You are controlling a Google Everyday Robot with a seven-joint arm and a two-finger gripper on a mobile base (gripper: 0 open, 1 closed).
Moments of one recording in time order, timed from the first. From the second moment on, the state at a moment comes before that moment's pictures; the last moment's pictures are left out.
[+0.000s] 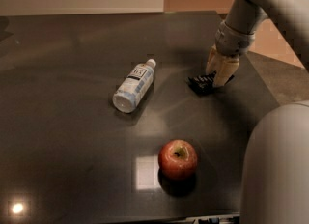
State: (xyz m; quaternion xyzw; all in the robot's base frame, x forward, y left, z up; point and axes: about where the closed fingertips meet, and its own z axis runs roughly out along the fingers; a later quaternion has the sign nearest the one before) arm 0.621 -0.190 0.839 -0.77 0.62 0.08 0.08
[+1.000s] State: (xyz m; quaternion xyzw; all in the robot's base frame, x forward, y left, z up) arm 0.608 -0.120 0.852 -0.77 0.63 0.10 0.09
